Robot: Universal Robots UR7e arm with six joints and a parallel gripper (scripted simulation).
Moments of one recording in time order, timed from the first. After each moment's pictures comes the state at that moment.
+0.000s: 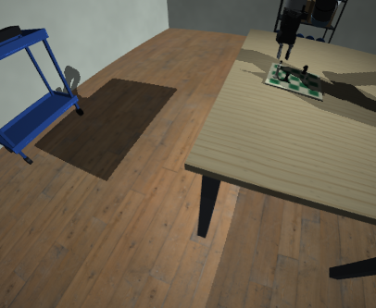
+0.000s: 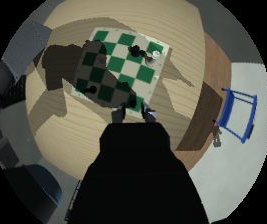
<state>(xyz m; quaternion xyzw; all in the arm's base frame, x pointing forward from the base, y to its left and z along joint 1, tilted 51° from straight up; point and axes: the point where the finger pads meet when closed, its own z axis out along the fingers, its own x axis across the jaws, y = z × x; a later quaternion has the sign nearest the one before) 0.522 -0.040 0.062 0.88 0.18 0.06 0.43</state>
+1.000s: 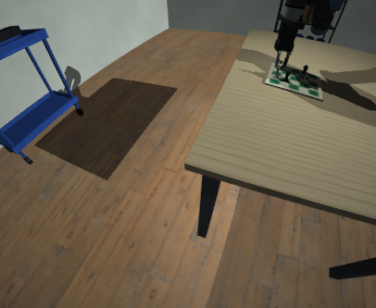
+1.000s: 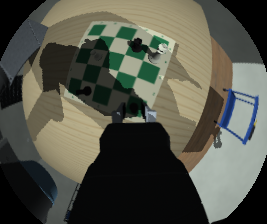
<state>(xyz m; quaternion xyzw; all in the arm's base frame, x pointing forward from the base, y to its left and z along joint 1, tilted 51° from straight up) 0.529 -0.064 0.041 0.88 0.18 0.06 0.43</state>
